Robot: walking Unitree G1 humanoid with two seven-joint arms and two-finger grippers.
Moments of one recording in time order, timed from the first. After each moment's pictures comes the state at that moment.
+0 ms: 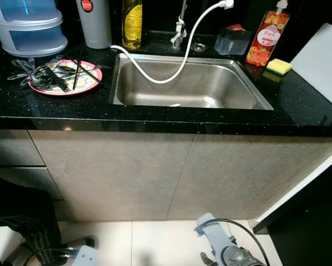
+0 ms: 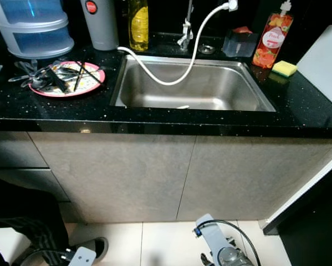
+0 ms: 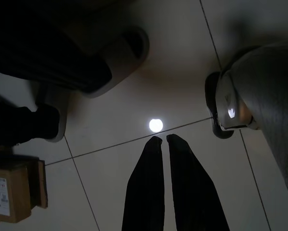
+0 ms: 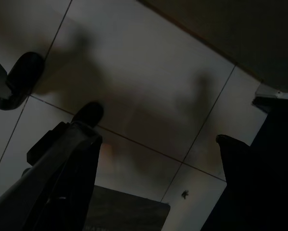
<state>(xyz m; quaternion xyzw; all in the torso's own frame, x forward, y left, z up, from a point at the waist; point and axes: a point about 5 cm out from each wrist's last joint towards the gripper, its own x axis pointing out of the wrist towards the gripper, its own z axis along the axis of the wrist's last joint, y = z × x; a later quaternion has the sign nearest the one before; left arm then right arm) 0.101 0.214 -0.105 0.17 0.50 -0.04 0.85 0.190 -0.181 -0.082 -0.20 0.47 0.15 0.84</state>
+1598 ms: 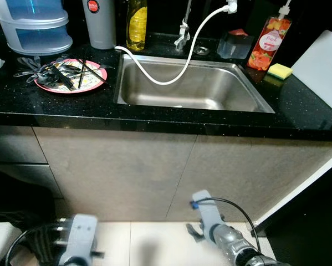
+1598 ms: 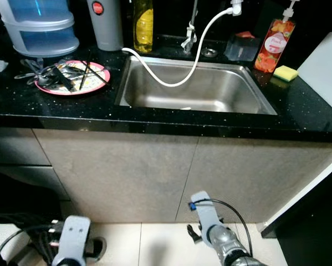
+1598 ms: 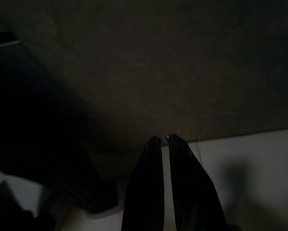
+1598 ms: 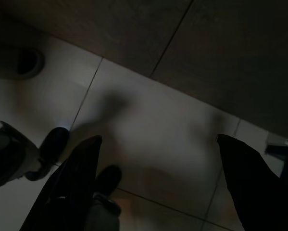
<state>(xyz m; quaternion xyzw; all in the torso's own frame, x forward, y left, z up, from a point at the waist) 0.156 0.180 -0.024 0.10 0.22 0.02 0.97 0.237 -0.152 -0.054 -0.11 0.38 0.16 0.90</state>
